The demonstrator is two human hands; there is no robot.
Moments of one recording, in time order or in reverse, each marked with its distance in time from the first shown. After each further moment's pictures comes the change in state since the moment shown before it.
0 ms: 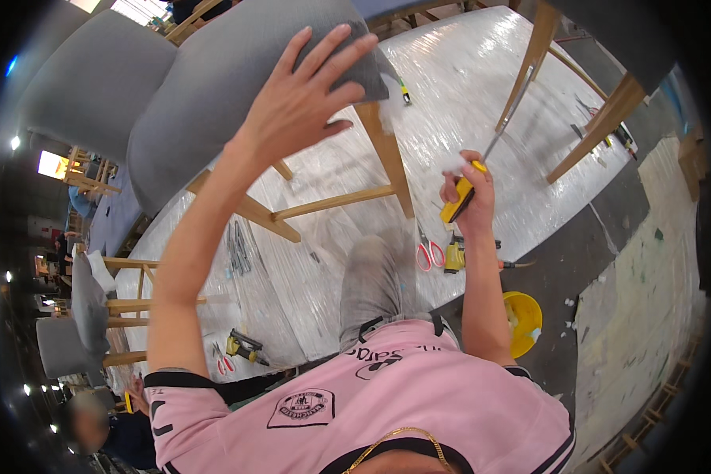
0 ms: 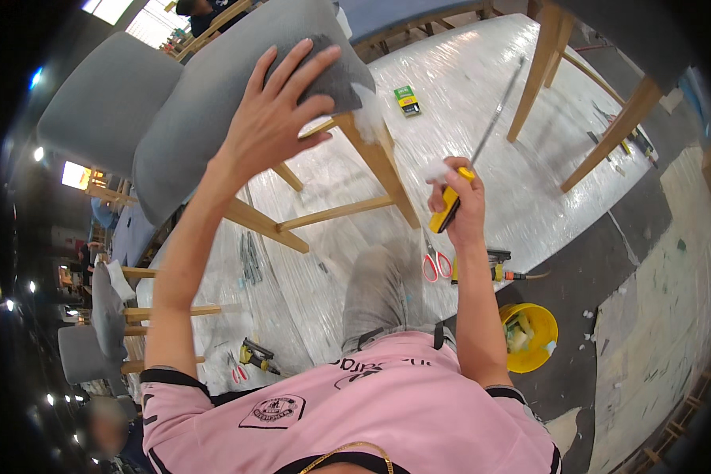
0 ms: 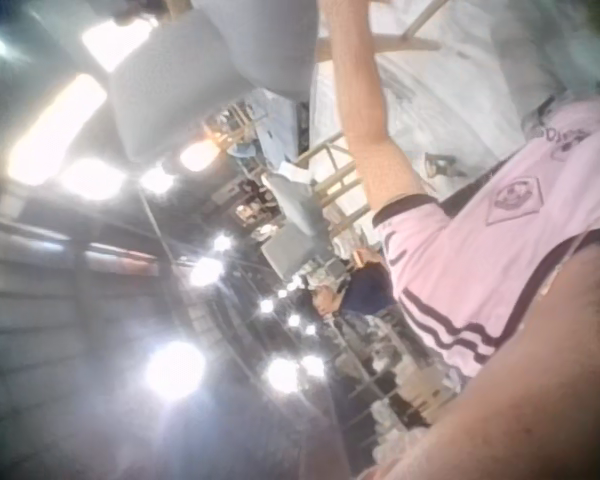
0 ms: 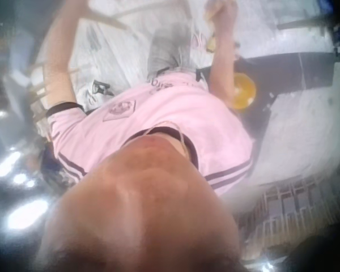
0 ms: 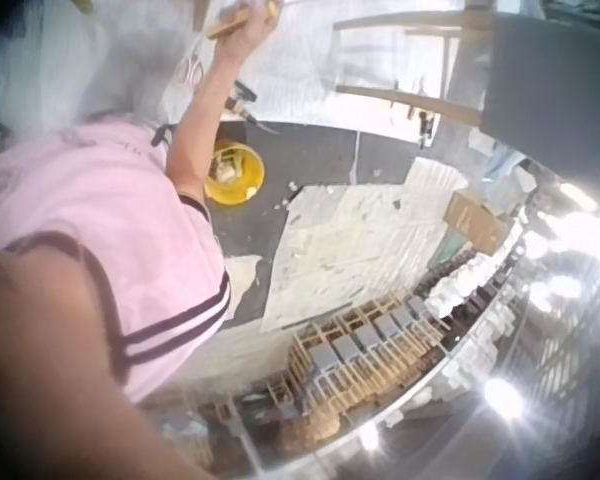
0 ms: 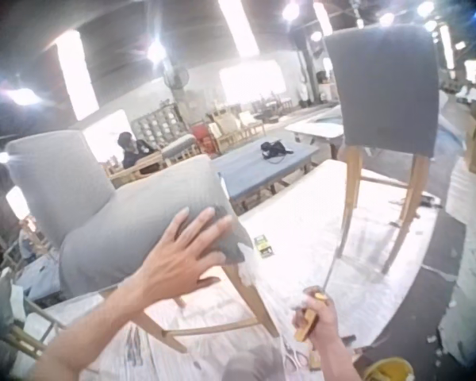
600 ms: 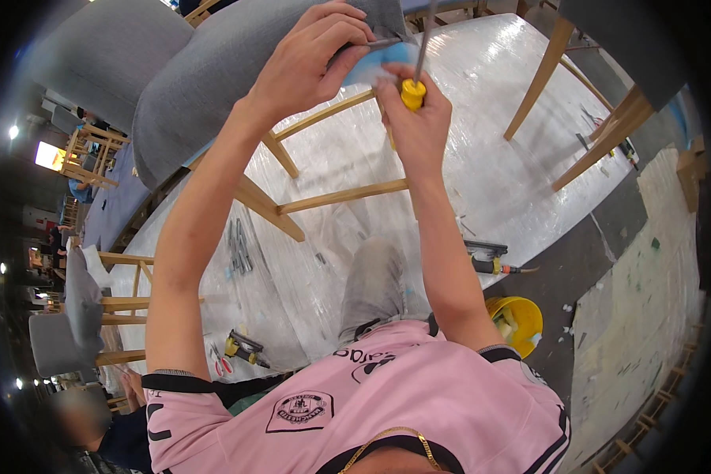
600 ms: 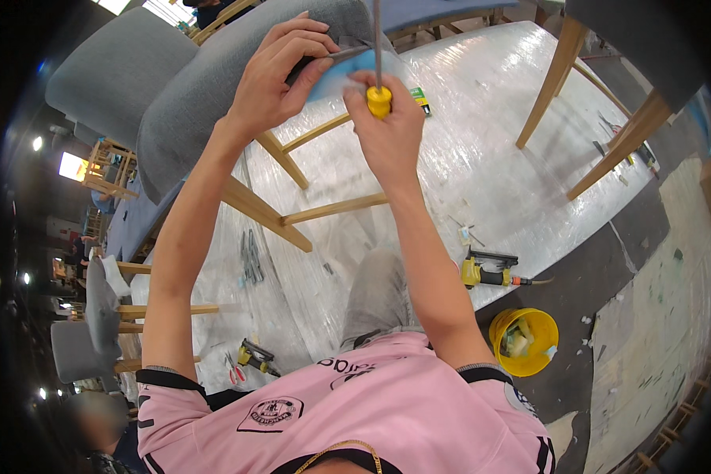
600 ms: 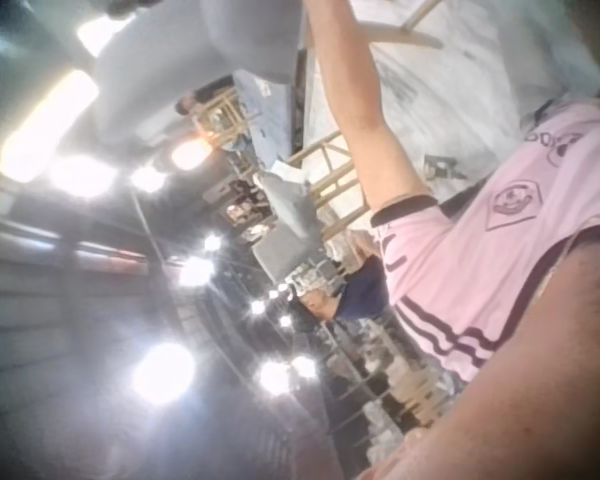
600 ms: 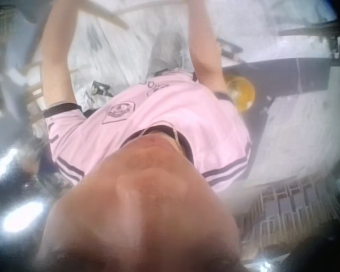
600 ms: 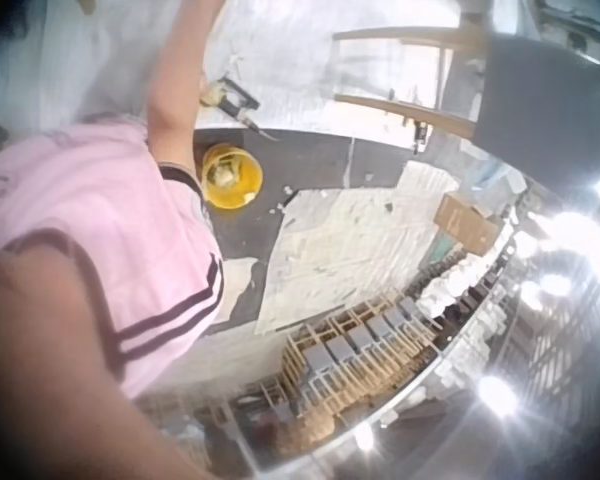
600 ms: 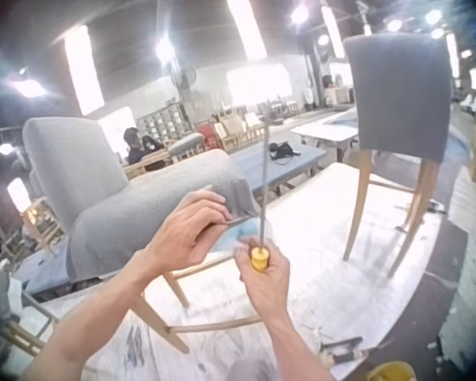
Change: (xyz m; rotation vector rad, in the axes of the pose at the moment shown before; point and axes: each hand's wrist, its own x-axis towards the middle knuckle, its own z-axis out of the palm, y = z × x) left_hand -0.007 -0.061 0.009 -0.390 0.308 0.002; right_hand 0.060 0.043 0.175 -0.495 0.000 -0.418
